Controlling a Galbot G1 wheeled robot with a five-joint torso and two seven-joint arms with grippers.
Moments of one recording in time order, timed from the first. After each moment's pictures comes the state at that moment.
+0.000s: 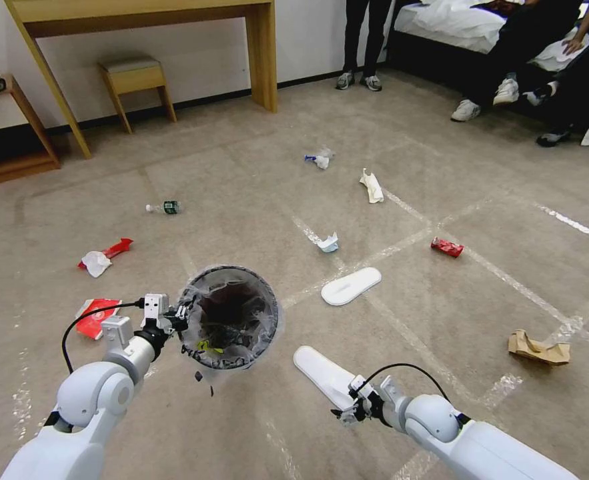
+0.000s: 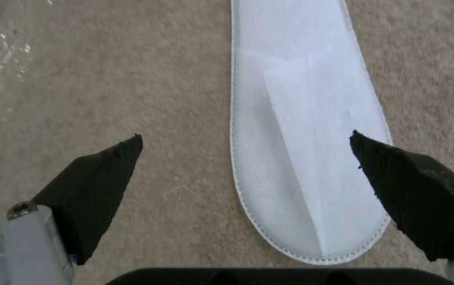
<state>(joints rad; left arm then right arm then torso) 1.29 -1.07 -0.56 -1.90 -0.62 0.41 0.07 -0.93 0.88 -0.33 1.41 0.48 -0.35 -0.18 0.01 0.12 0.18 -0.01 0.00</state>
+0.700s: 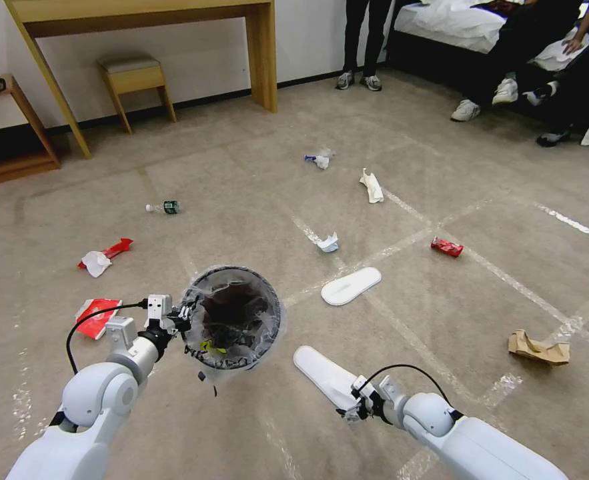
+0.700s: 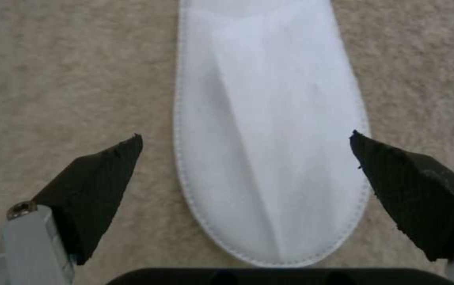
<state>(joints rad) 1.29 -1.08 -0.54 -1.89 -0.61 0.40 0.07 -0.89 0.94 -0.33 1.25 0.42 -0.31 -0.22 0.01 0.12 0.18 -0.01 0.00</state>
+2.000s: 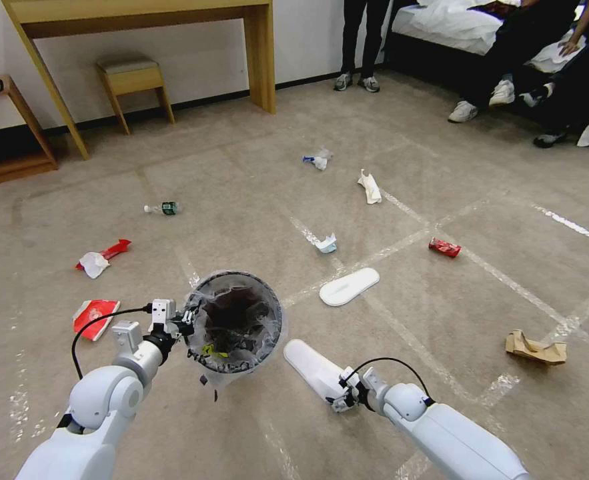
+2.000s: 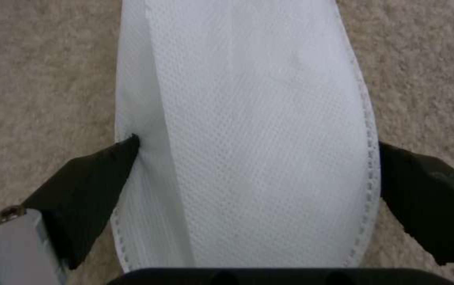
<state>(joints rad) 1.29 -1.10 -0.53 -1.86 -0.58 0.39 0.08 -0.79 1.12 -0.34 0.98 0.33 -0.24 -0.25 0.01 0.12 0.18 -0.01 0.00</state>
